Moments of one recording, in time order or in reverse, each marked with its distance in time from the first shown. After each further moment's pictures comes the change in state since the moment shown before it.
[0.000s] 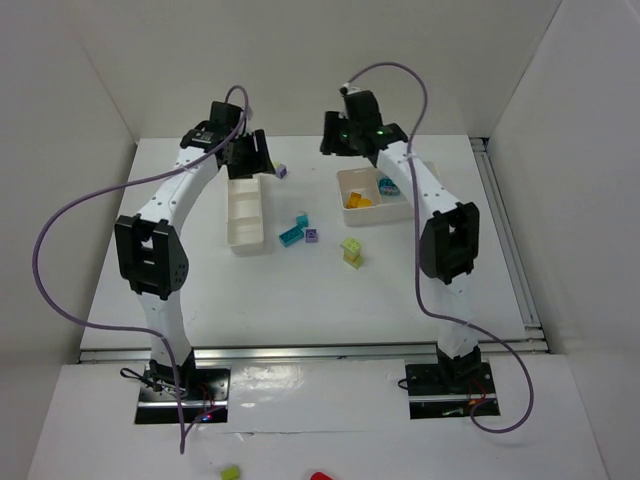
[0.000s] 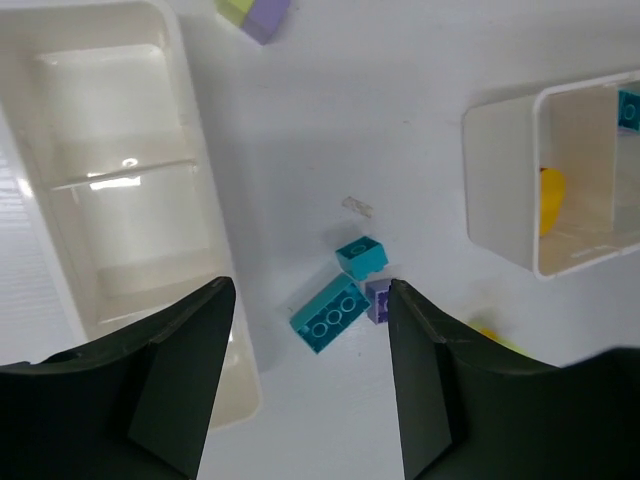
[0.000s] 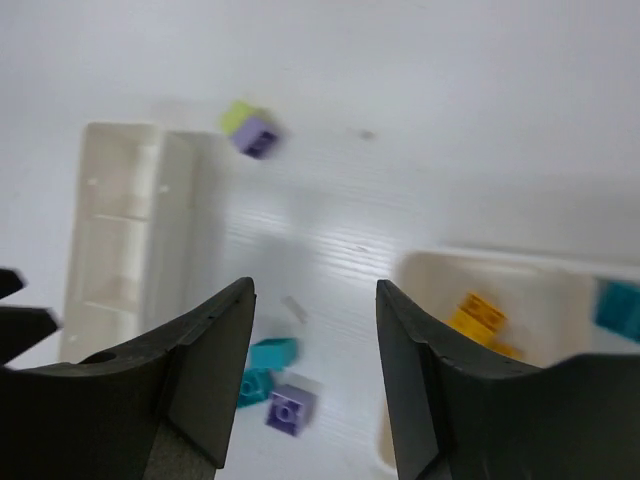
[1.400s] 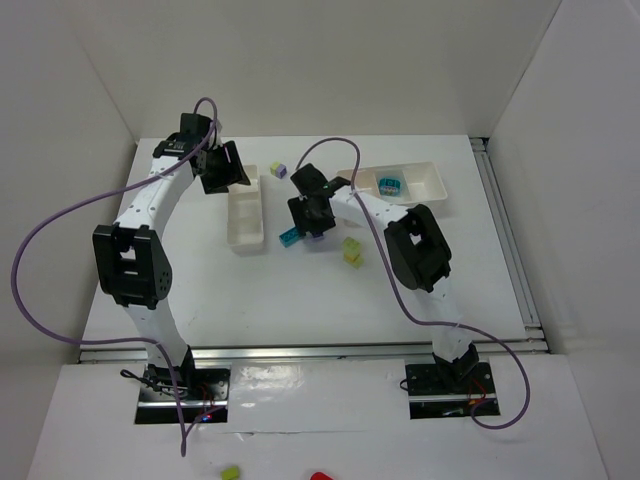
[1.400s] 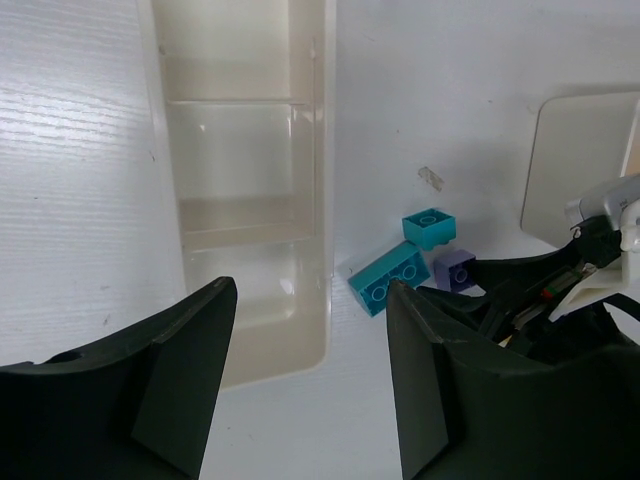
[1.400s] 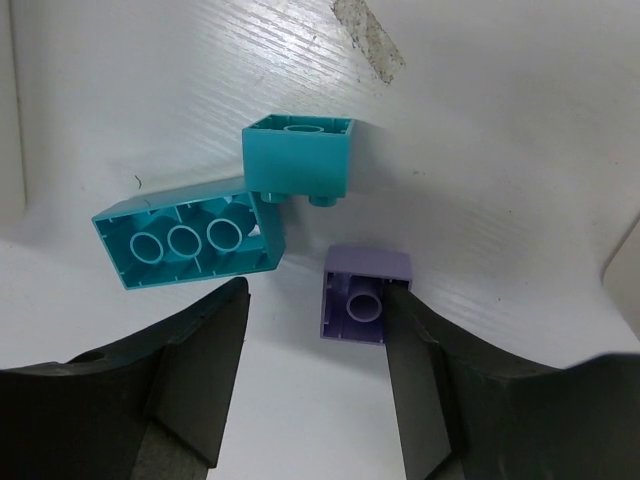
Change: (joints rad) left arm 0.142 -0.121 -0.208 0.000 0.035 -0.022; right arm 0.286 0.106 -0.274 -0.074 0.068 -0.049
